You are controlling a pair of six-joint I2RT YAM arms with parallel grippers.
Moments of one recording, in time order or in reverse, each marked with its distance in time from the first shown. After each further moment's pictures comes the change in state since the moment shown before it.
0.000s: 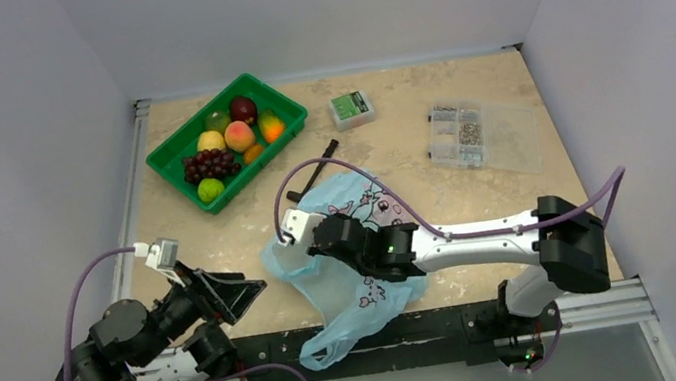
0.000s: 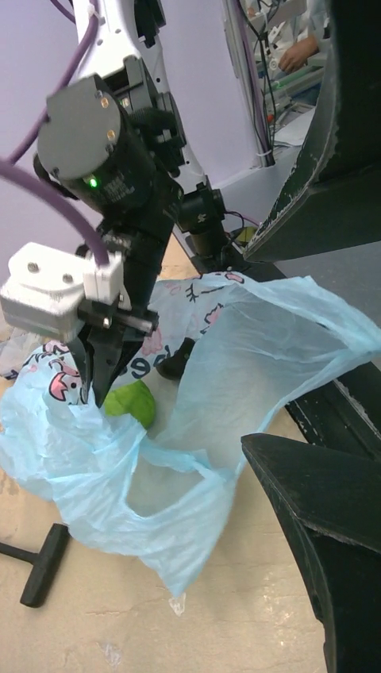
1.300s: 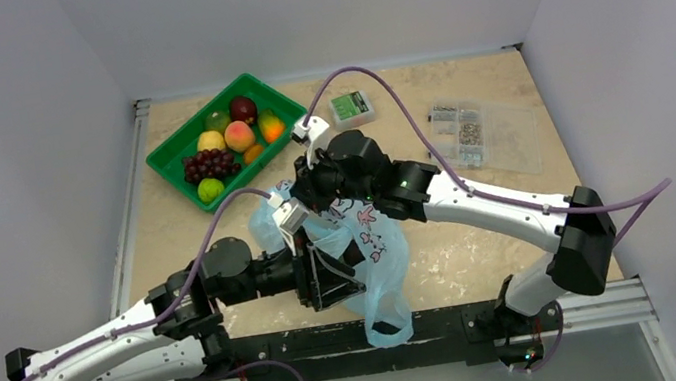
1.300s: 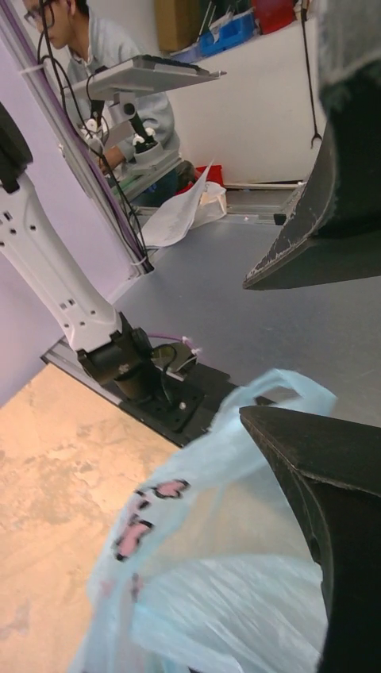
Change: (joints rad) left arm -0.219 0.614 -0.024 0.666 0.341 0.032; right arm -0.284 -0.042 0.286 -0.076 -0.675 0.616
